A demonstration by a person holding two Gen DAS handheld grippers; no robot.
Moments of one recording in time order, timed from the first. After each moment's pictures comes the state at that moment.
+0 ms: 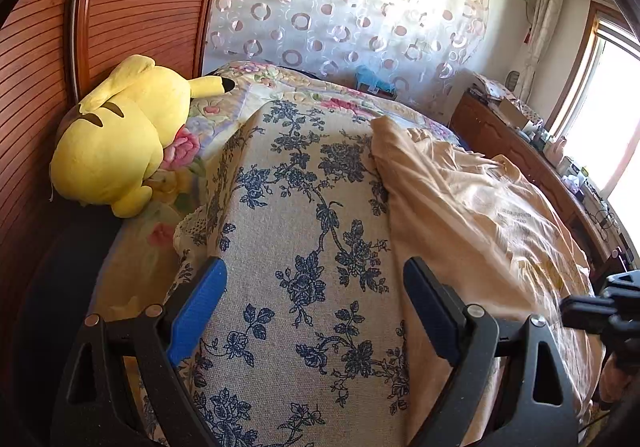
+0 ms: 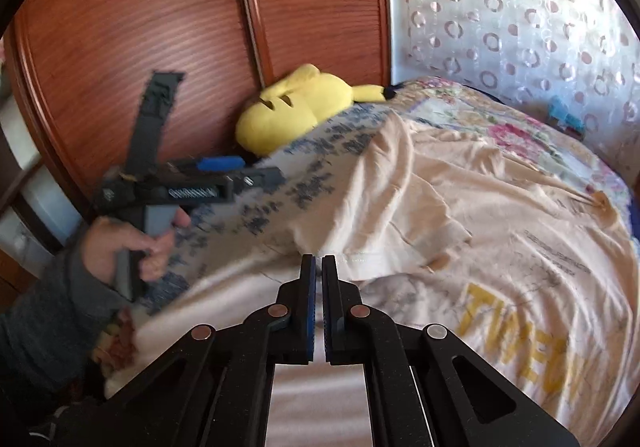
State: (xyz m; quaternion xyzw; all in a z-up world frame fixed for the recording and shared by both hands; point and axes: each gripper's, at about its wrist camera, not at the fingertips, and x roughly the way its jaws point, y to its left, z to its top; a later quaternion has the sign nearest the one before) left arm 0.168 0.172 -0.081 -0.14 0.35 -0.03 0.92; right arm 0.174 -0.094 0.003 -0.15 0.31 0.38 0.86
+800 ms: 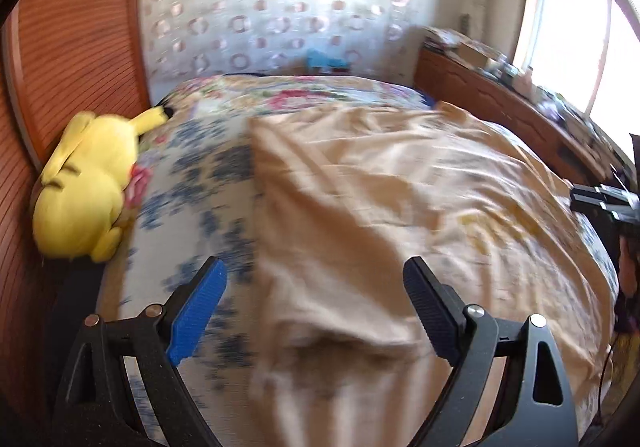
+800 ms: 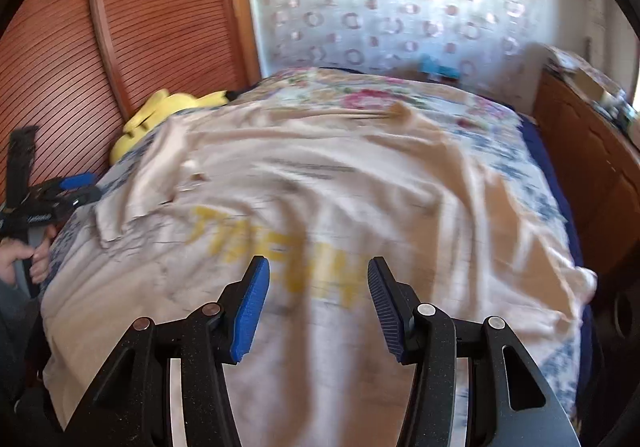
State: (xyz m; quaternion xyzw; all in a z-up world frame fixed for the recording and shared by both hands) left arm 0.165 0.071 -0.051 -0.02 0.36 -0.10 0.93; right arm 0.176 -0.289 0.004 -0.06 0.32 0.19 0.93
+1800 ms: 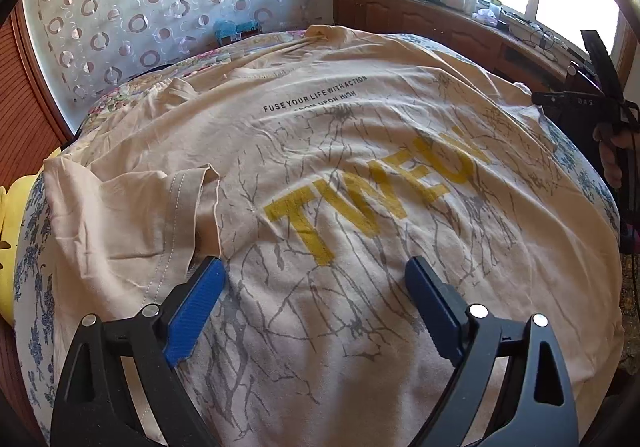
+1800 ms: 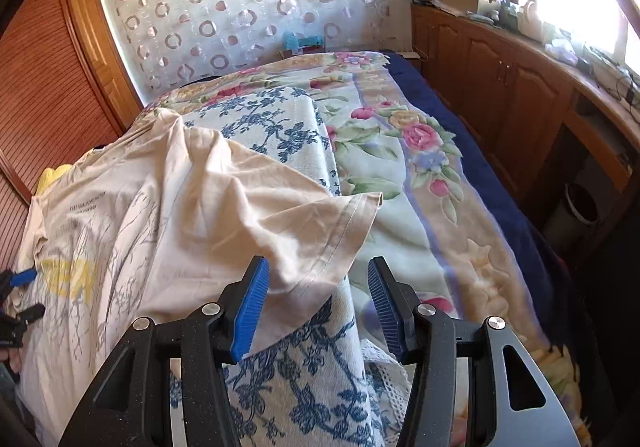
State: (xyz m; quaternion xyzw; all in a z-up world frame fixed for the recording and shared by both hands) left arm 0.193 -0.075 -0.080 0.10 0.42 -0.20 0.88; right arm 0.178 -0.434 -0.003 0.08 0.36 0.02 0.93
